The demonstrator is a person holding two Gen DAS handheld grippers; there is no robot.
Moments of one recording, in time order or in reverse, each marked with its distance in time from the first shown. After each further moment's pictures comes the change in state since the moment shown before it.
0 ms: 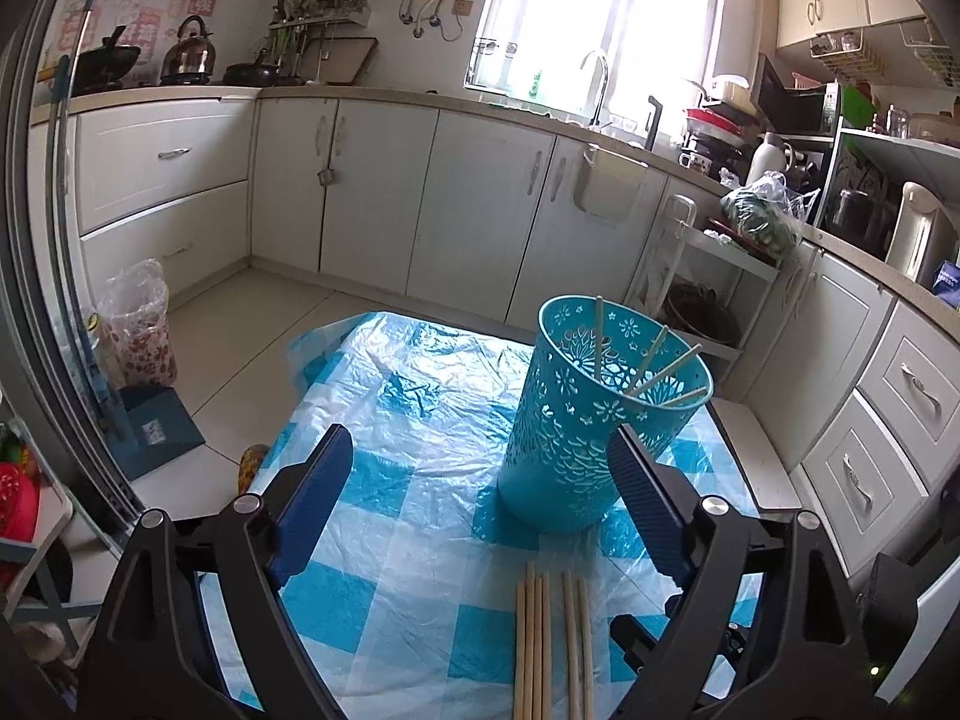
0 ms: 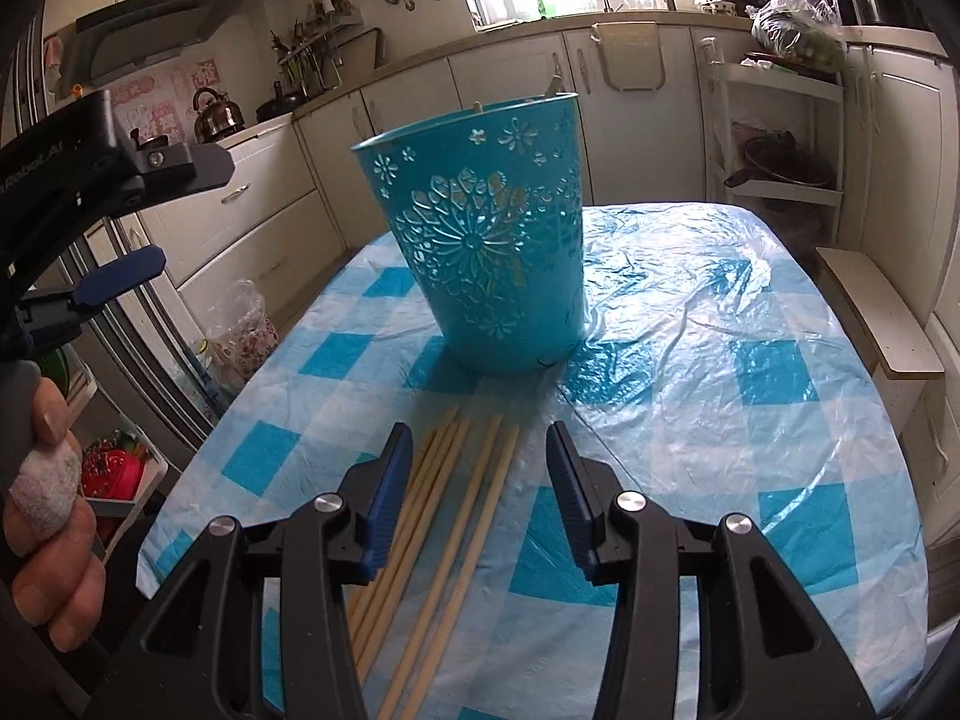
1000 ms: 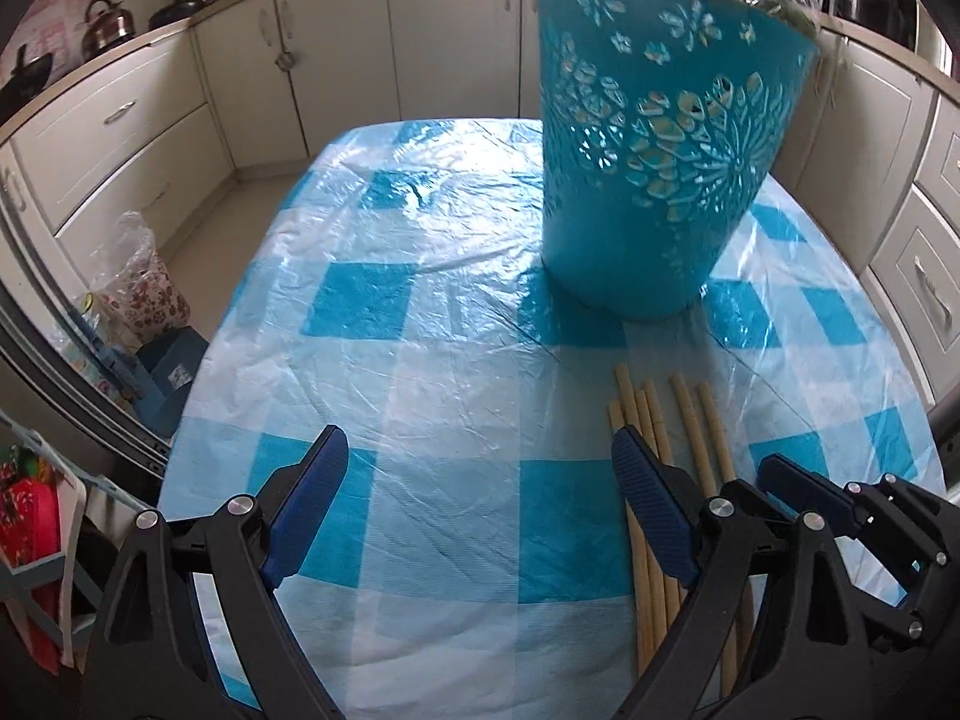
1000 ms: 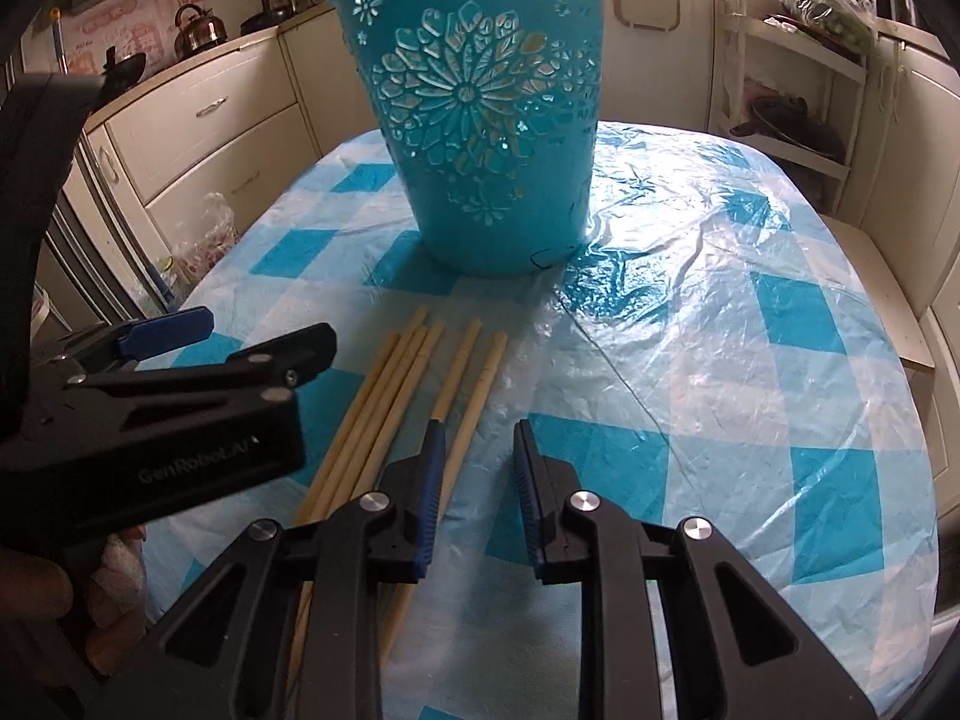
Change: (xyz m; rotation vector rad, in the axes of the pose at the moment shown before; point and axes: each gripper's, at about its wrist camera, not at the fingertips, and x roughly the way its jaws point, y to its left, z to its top) left arm 0.090 -0.004 -0.084 0.233 0.386 0.099; right arm 0.036 0.004 -0.019 -0.073 0.189 -0.074
